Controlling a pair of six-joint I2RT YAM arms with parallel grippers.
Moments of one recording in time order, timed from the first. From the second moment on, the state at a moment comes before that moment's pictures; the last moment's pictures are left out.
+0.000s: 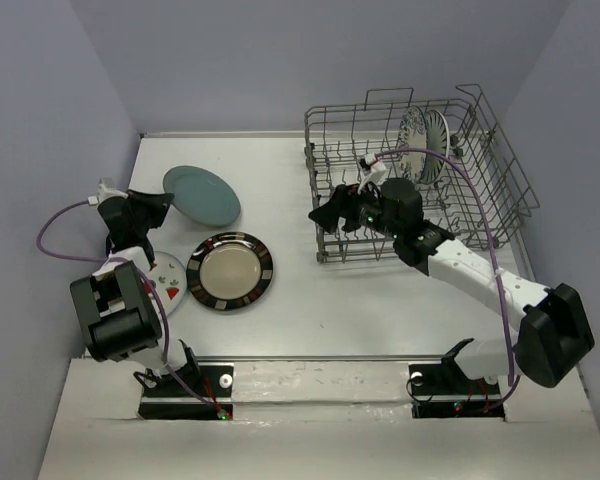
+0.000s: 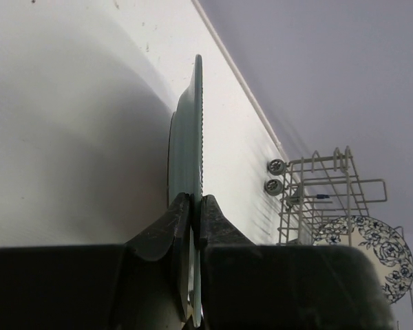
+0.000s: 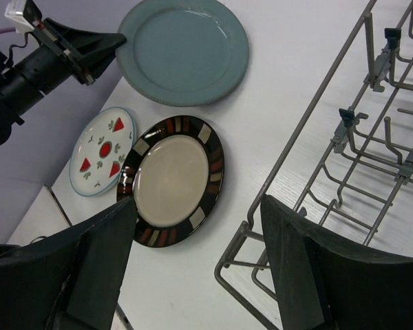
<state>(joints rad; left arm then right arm) 0.38 1.51 0.68 0.54 0.39 -0.93 0.62 1.31 0.94 0.16 -0.25 0.50</state>
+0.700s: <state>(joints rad) 0.35 1.38 0.66 0.63 0.46 -1.04 0.63 1.75 1.41 0.07 -0.37 0.46</state>
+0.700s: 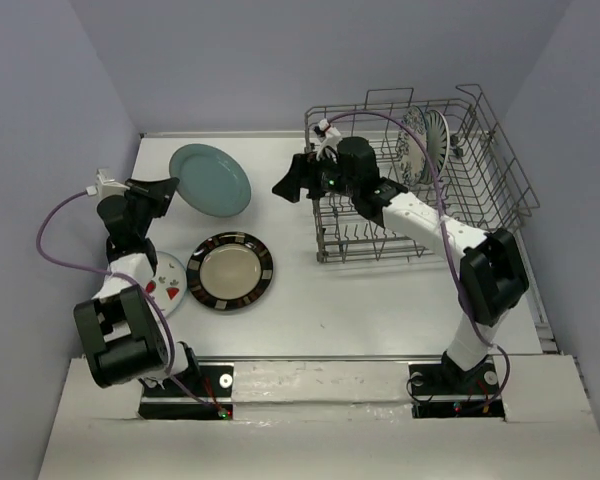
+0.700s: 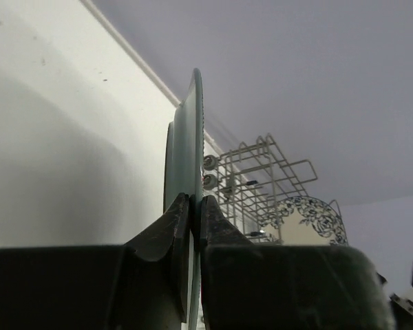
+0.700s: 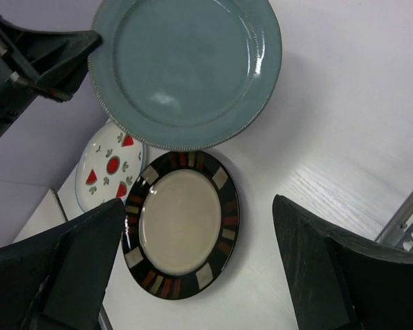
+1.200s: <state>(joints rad) 0.28 1.01 0.61 0.70 0.54 -1.16 0.61 1.86 1.62 -0.09 -0.40 0.41</state>
